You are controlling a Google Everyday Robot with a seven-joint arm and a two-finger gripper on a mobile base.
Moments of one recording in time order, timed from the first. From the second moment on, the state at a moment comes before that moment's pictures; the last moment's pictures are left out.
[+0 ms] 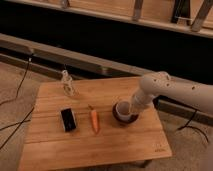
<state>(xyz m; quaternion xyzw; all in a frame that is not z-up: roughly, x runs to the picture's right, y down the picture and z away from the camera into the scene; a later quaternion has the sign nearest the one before) 0.157 0.125 0.783 -0.25 0.20 0.78 0.53</state>
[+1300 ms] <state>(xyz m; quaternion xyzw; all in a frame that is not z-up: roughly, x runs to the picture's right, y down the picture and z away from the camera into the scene) 0.121 0.081 0.767 -0.24 0.18 0.76 0.58</state>
